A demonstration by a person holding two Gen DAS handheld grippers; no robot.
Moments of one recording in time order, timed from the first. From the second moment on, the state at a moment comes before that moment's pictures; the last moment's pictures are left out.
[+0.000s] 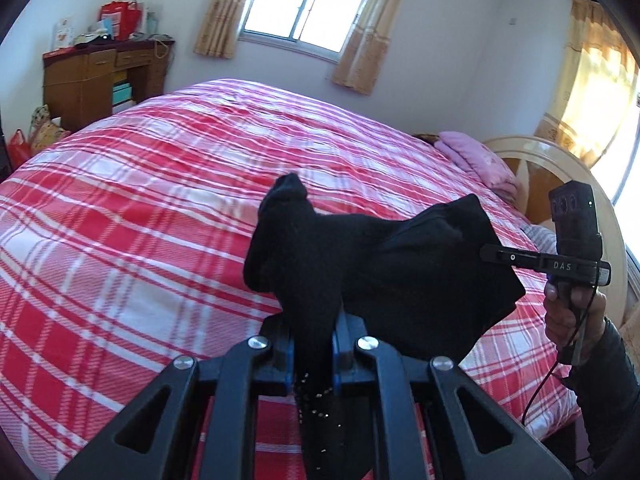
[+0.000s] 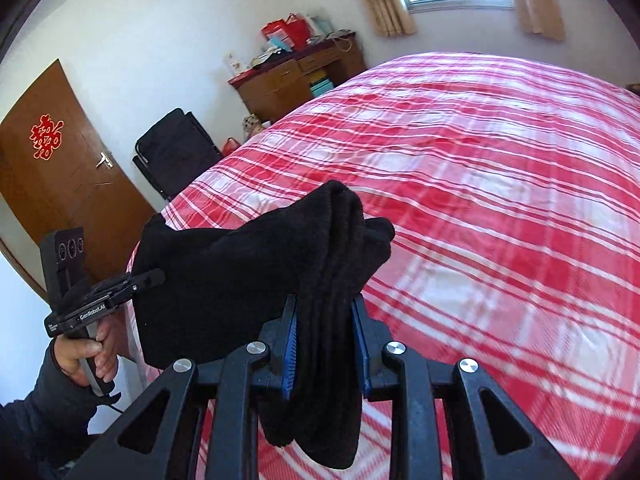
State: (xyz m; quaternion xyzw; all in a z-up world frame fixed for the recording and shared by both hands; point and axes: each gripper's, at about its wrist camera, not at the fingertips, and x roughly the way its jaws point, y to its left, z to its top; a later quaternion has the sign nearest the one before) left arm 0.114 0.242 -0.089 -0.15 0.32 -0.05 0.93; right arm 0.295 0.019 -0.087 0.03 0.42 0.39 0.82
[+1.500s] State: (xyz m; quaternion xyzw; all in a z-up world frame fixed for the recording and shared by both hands) left arm 0.116 0.276 -0.131 -0.08 0.36 0.07 0.93; right arm 0.355 0.091 -0.147 0.05 0.48 0.37 0.79
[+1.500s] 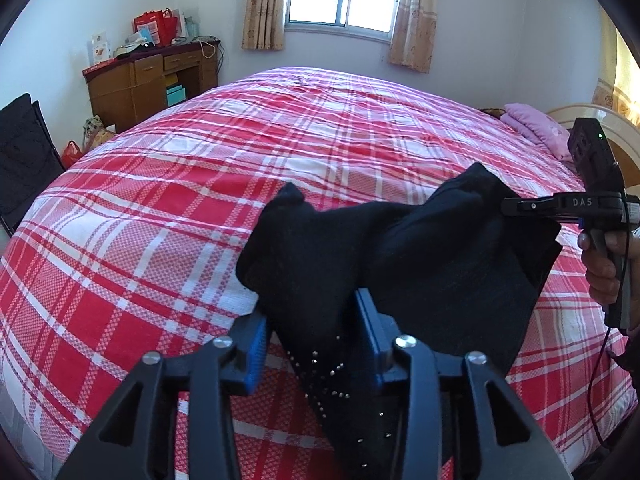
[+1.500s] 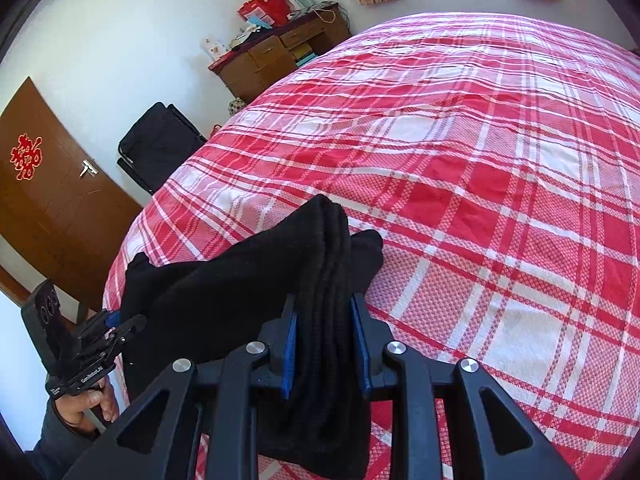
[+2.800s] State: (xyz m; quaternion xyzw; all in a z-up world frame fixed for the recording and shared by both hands) left arm 0.071 0.279 -0.111 -0.02 0.36 0.16 0.92; right arm 0.266 0.003 -0.101 0.02 0.40 0.27 0.88
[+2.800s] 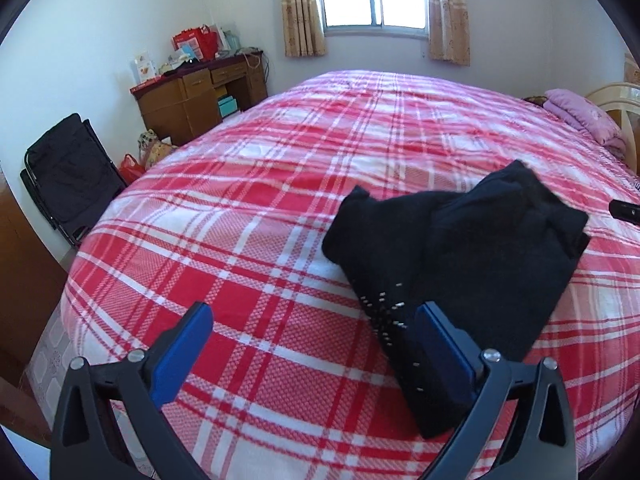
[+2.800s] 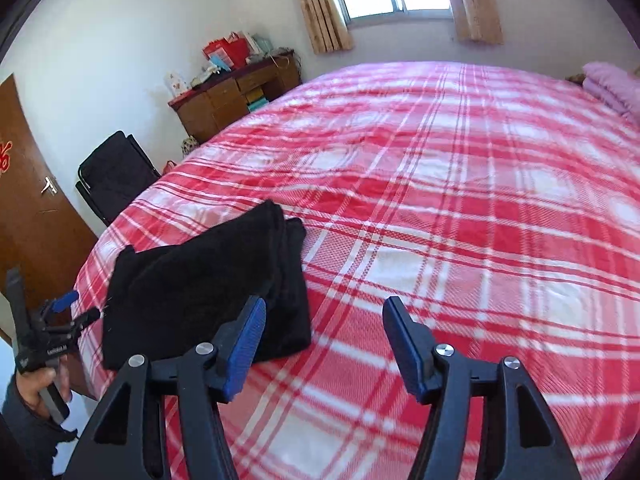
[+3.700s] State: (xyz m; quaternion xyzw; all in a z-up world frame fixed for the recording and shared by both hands) left arm 0.032 0.187 0.000 0.00 0.23 0.10 0.97; right arm 0.143 -0.001 0.033 -0.07 0.23 0.29 0.93
